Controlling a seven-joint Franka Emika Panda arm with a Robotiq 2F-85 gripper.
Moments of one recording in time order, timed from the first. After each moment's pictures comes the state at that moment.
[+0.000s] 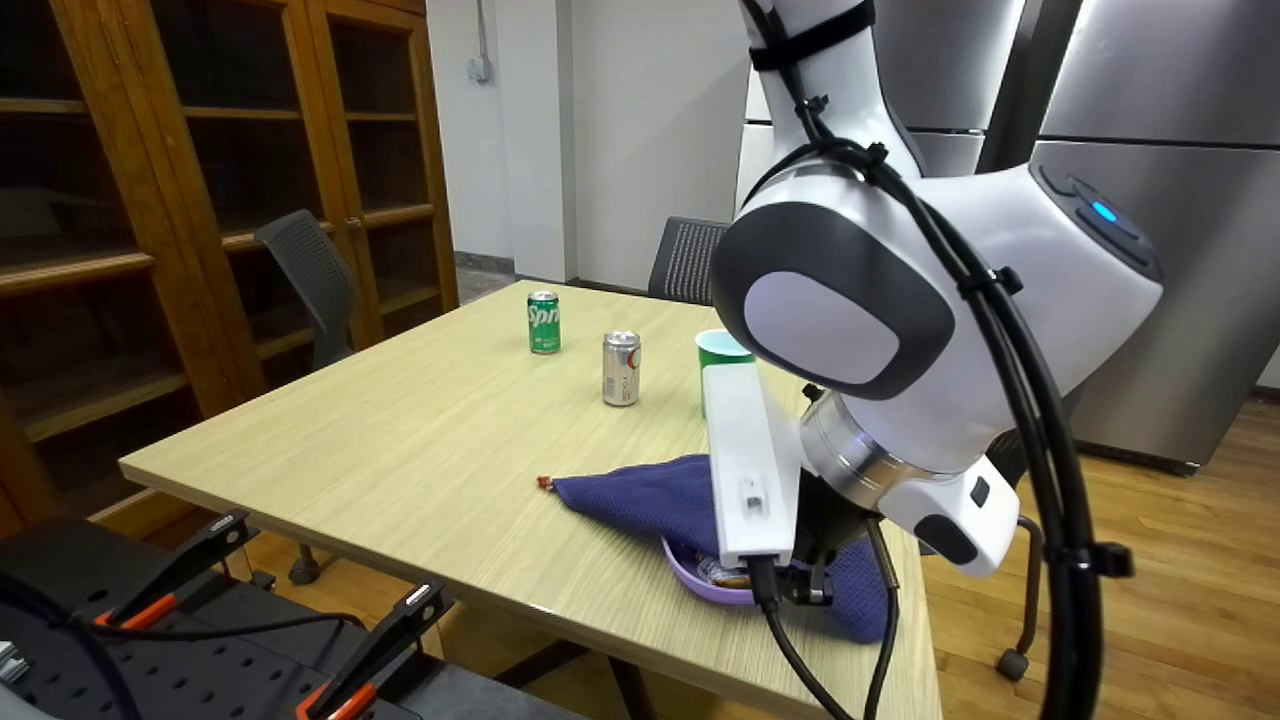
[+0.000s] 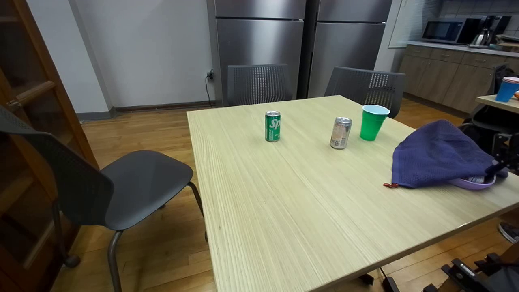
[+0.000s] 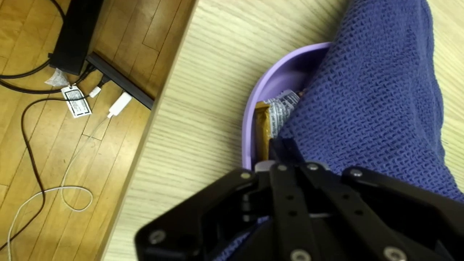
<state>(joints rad) -0.66 0.50 -0.21 -2.26 0.88 2.47 -0.53</state>
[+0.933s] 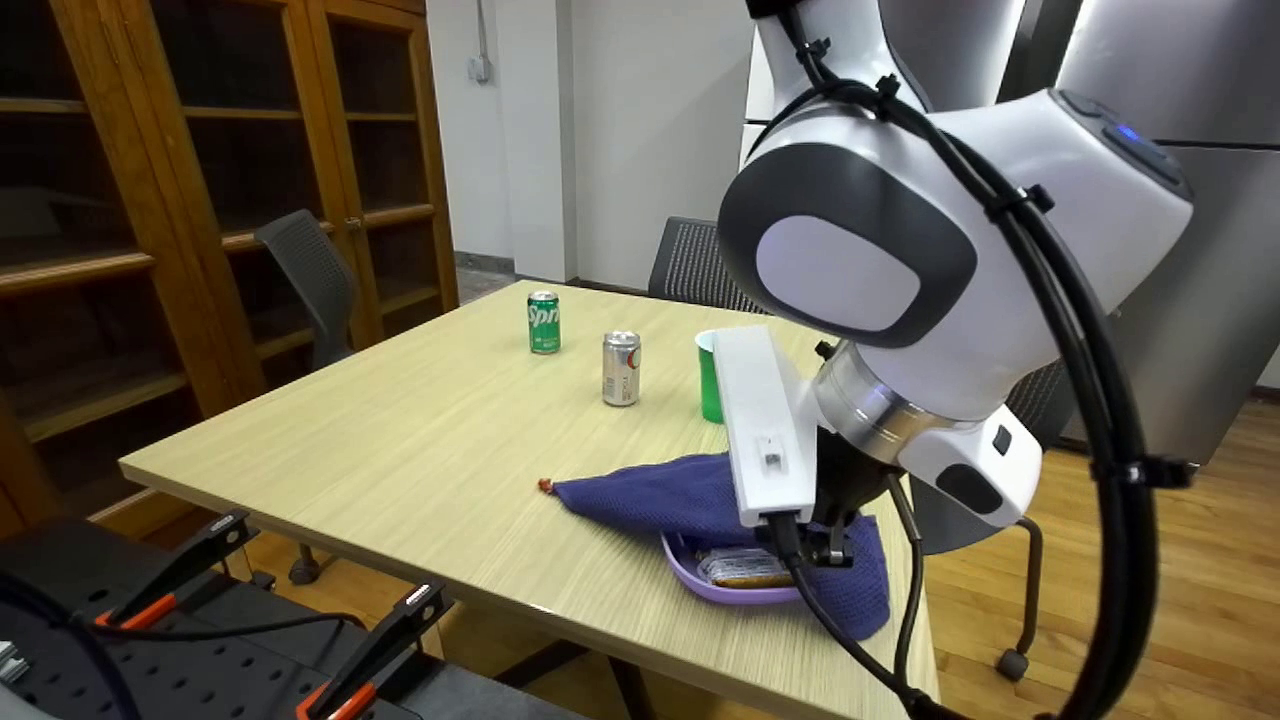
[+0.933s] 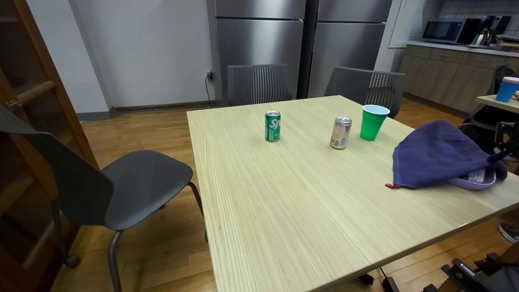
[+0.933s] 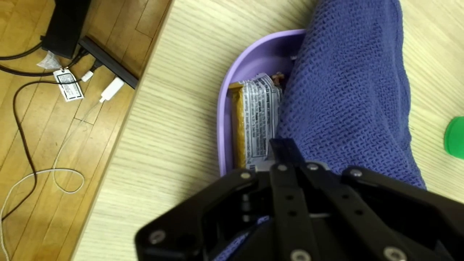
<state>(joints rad) -0.65 0.44 -0.22 -2.26 0.85 2.46 -0.52</state>
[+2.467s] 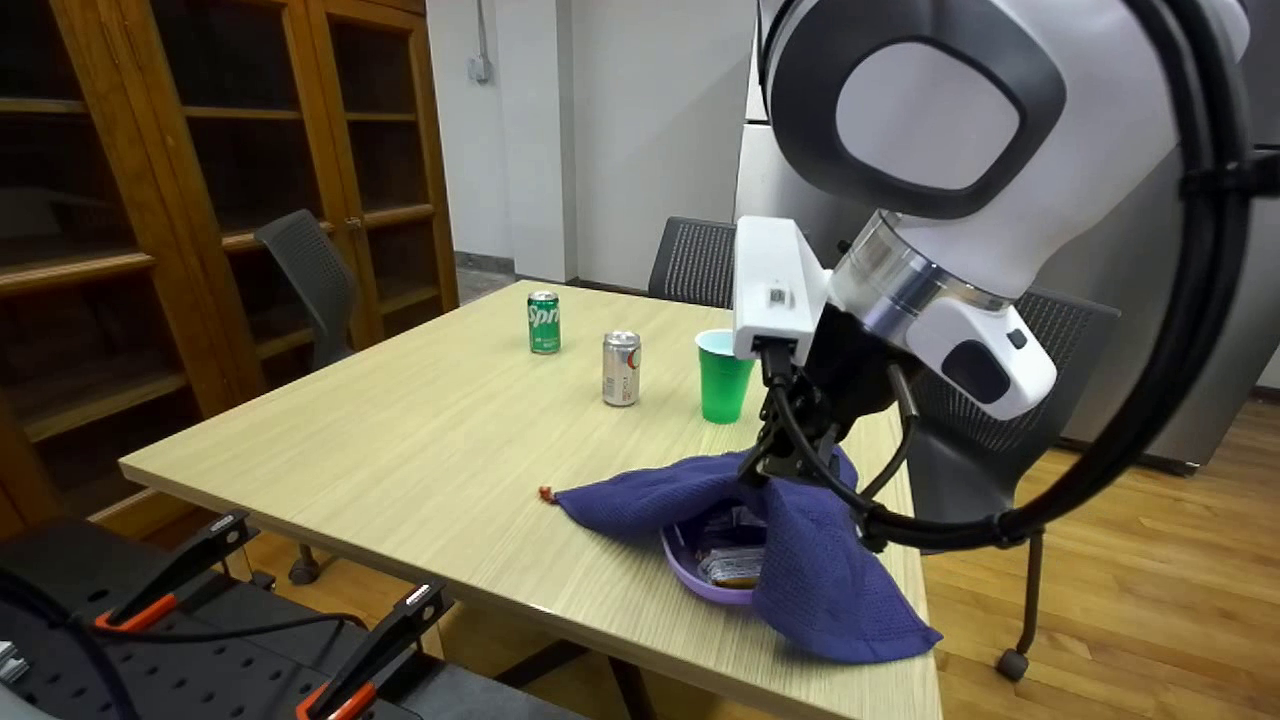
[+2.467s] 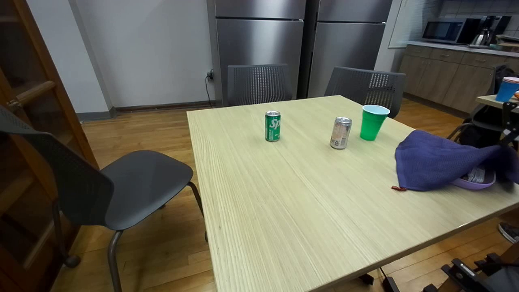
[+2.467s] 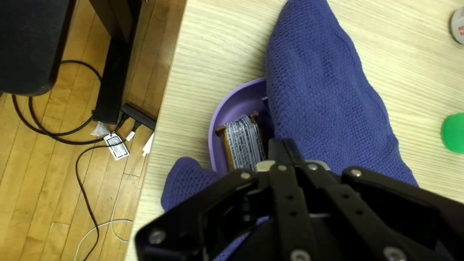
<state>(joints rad) -0.54 0.33 -0.33 -2.23 0.61 2.23 -0.08</state>
